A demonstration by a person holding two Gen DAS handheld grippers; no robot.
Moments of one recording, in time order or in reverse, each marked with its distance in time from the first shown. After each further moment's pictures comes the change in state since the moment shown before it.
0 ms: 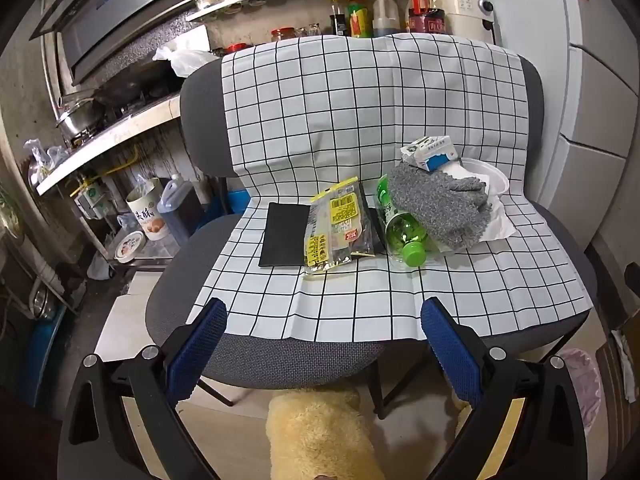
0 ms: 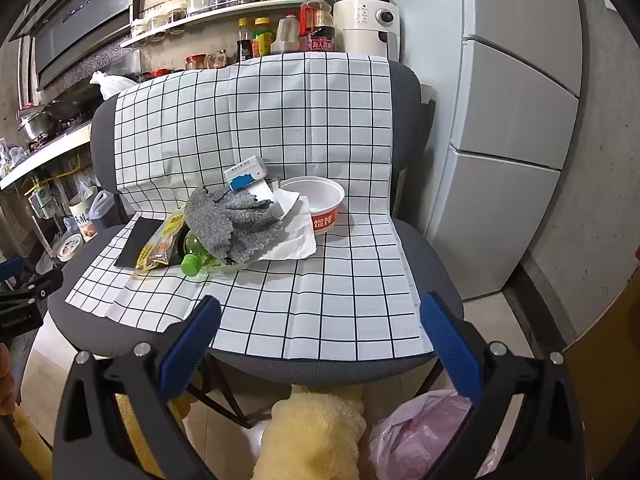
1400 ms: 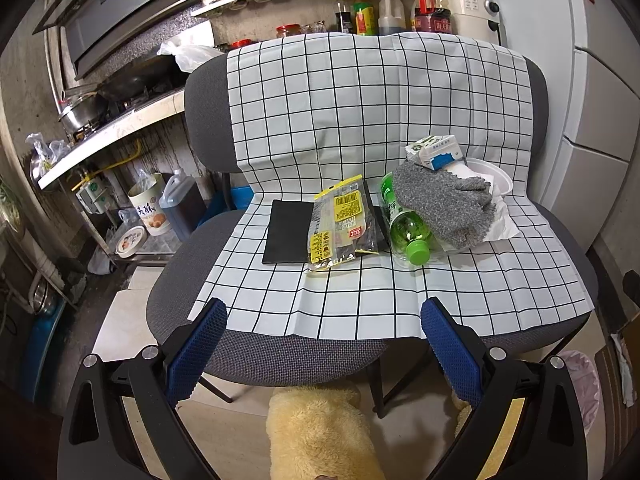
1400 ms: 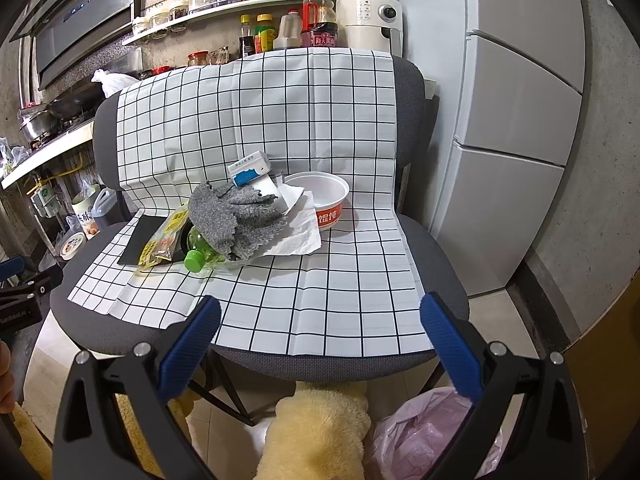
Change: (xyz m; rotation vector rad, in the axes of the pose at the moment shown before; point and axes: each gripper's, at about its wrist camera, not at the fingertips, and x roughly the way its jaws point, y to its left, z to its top) left arm 0.004 0.006 -0.002 -0.015 0.013 -0.007; right arm 0.007 0.005 -0.005 0.003 0.014 0.009
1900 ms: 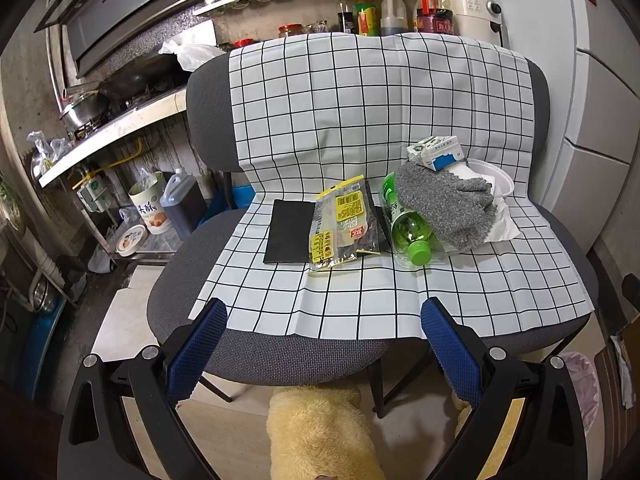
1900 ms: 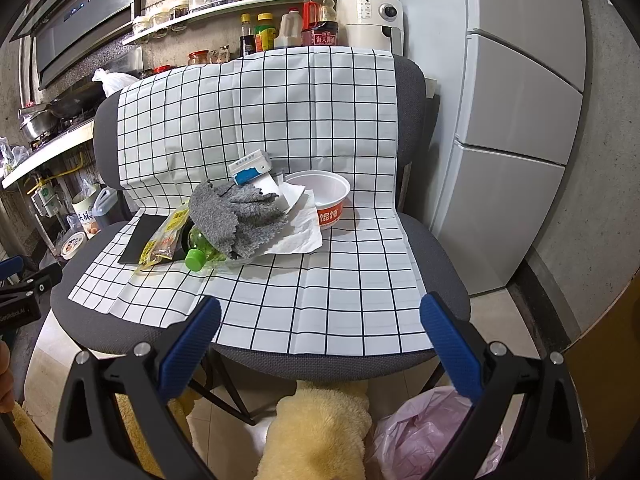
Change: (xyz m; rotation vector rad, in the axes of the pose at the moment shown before) left arm 0.000 0.002 -0.002 -0.005 -0.001 0.003; right arm 0.001 0.000 -0.001 0.000 0.003 0.002
